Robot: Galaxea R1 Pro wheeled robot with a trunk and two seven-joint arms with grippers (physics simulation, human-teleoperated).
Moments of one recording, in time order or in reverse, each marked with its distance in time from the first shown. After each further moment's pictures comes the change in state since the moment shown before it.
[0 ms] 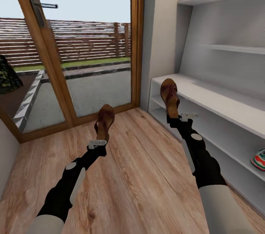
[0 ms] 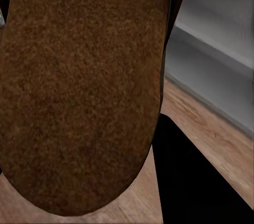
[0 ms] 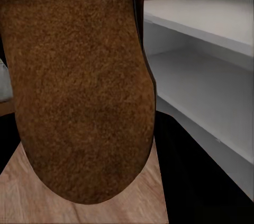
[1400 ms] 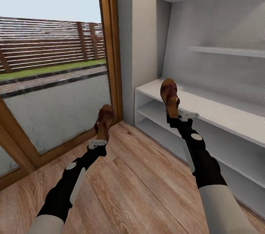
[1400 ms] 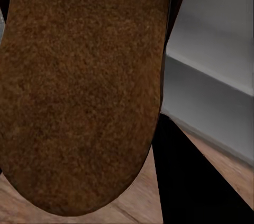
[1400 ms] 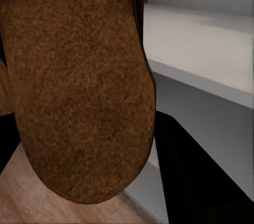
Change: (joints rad) left arm 0.000 0.000 0.000 0.000 0.000 0.000 0.000; right arm -0.001 0.000 0.000 0.000 -0.001 0.000 0.000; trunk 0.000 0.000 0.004
